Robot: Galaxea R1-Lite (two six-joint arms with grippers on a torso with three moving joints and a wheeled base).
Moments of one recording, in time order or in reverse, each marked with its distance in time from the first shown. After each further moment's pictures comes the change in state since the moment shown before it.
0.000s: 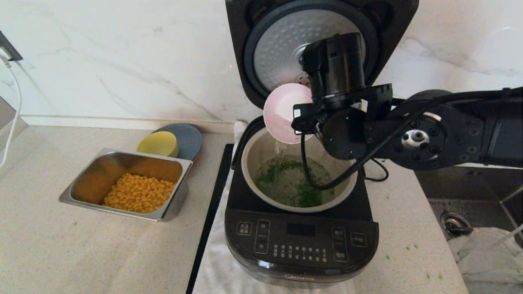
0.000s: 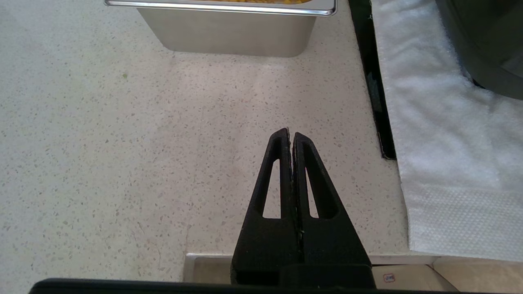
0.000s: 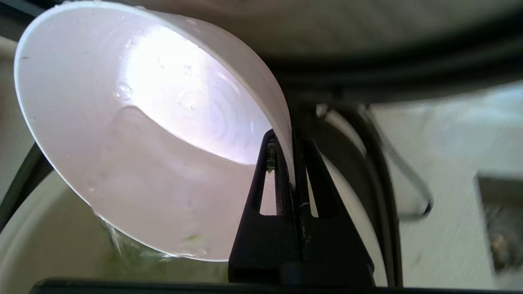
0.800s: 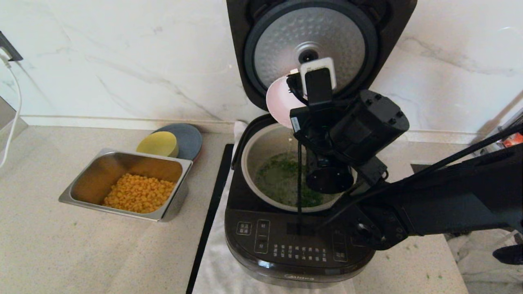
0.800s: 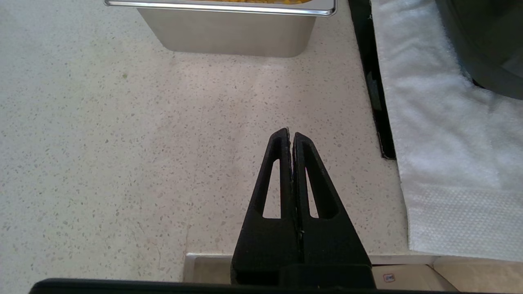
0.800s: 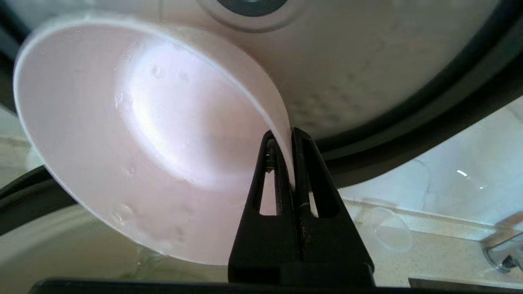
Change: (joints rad) left arm 0.000 0.000 0.000 0.000 0.000 0.000; right arm 0.021 0.088 0.425 -1.303 -0.034 -0.774
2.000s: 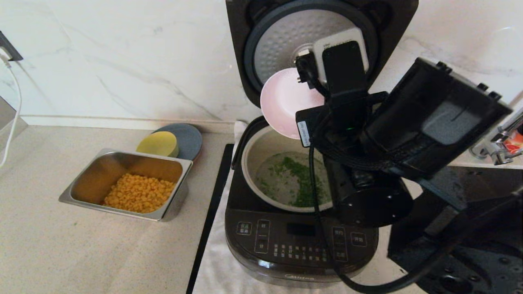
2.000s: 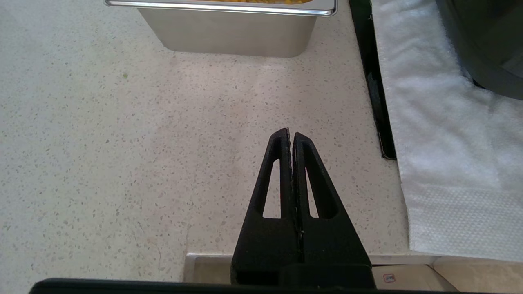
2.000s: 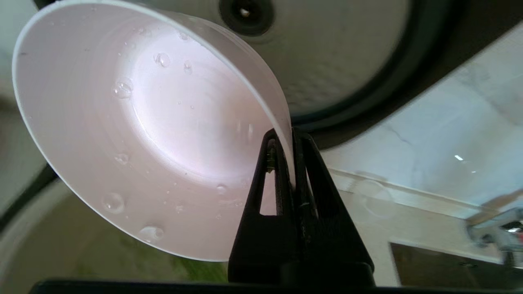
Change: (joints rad) left arm 0.000 0.000 0.000 0.000 0.000 0.000; right arm 0.157 -0.239 0.149 0.225 -0.122 0.059
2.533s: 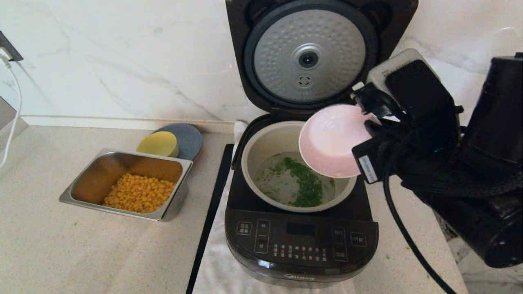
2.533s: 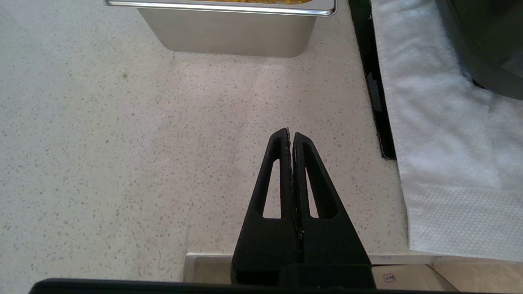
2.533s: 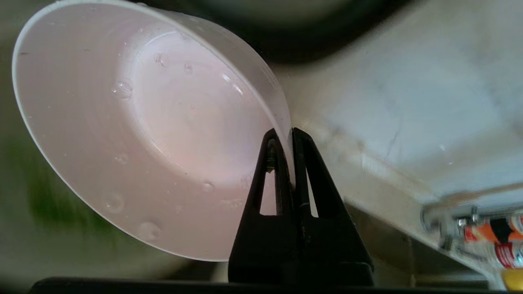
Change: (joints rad) left arm 0.000 0.000 0.000 0.000 0.000 0.000; right arm -0.052 -0.322 0.147 0.656 0.117 0.172
